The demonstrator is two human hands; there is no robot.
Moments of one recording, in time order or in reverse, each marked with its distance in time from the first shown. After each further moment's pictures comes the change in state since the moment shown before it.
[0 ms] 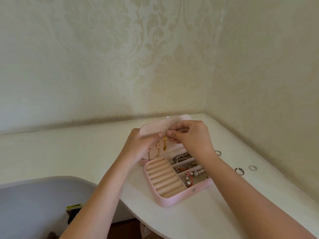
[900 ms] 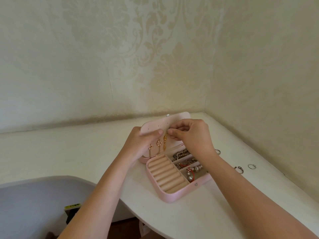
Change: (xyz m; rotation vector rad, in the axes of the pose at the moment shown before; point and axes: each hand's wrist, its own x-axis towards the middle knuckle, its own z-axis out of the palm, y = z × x) left_hand 0.005 -0.002 0.001 -0.016 -0.001 -0.031; right_hand 0.005 0.007 -0.001 -0.016 0.033 -0.060
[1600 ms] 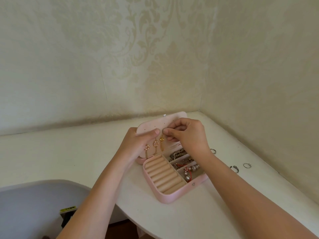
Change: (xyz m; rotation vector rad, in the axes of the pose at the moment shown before) left_hand 0.004 -0.001 0.005 -0.038 0.002 -0.027; right_hand 0.006 0.007 -0.003 0.077 -0.004 0.012
